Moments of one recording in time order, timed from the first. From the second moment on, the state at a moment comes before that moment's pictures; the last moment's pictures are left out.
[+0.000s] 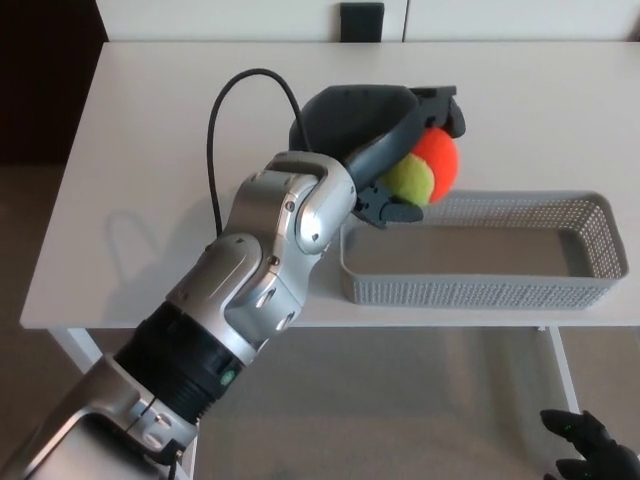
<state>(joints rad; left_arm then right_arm) -0.73 0.17 -0.56 0.25 0.72 0.25 -0.18 0.23 -0.27 0.11 0.30 -0.24 0.06 -0.06</state>
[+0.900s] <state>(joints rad) -0.75 0.22 -0.64 0.24 0.73 0.37 -0.46 0.21 -0.27 0.11 0.30 -0.25 0.05 -0.06</state>
